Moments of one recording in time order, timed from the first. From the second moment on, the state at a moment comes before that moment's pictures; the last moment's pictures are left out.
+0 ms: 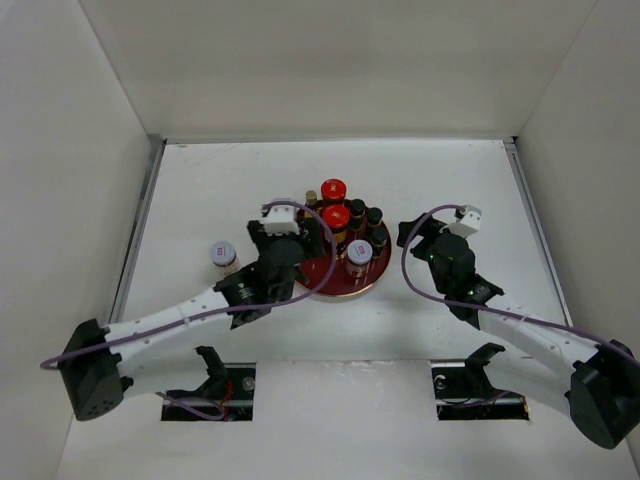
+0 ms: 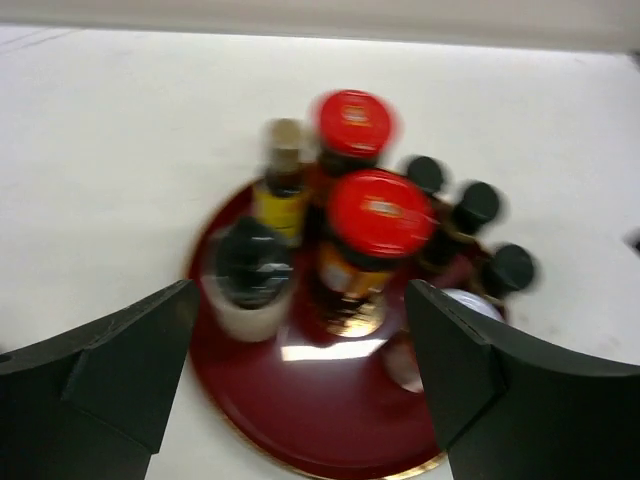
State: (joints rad) left arm -1.04 1.13 0.74 0.15 -0.84 -0.36; right arm 0.57 0.99 0.46 0.29 0.51 0.66
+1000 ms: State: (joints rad) left arm -0.36 1.07 0.52 -0.15 -0.72 -0.67; right arm 0.57 1.03 0.46 0.30 0.46 0.66
